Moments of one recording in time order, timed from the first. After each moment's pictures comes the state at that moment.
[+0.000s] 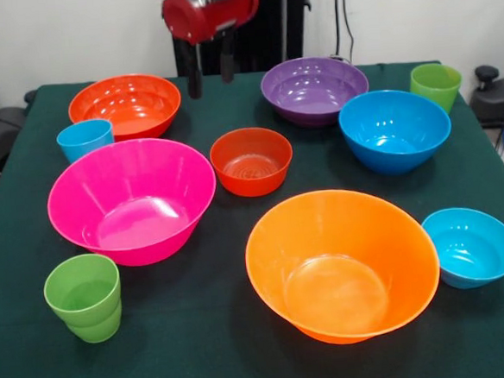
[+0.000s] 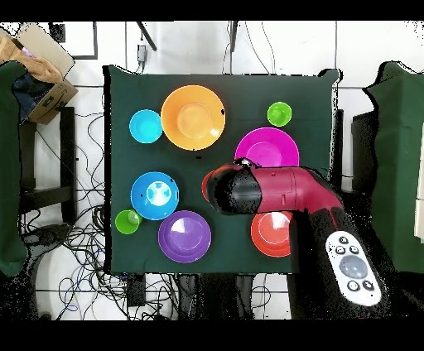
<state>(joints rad) -0.55 -0.88 0.34 1.82 -0.43 0.61 0.97</state>
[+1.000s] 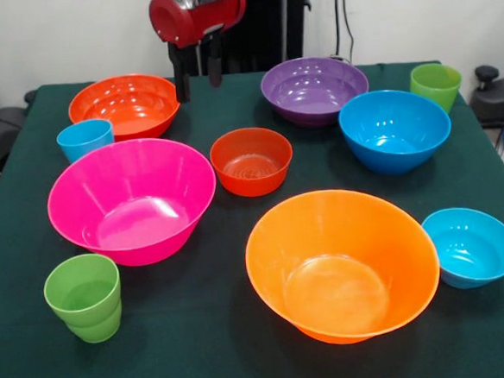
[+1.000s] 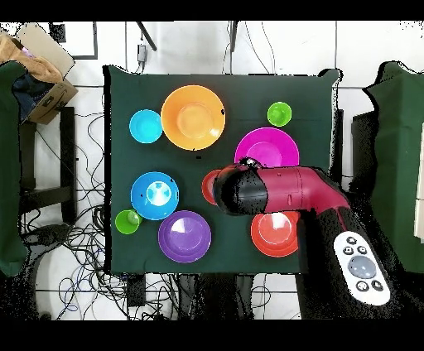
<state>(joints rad) -0.60 -0.85 0.37 1.82 -0.49 0.58 0.97</state>
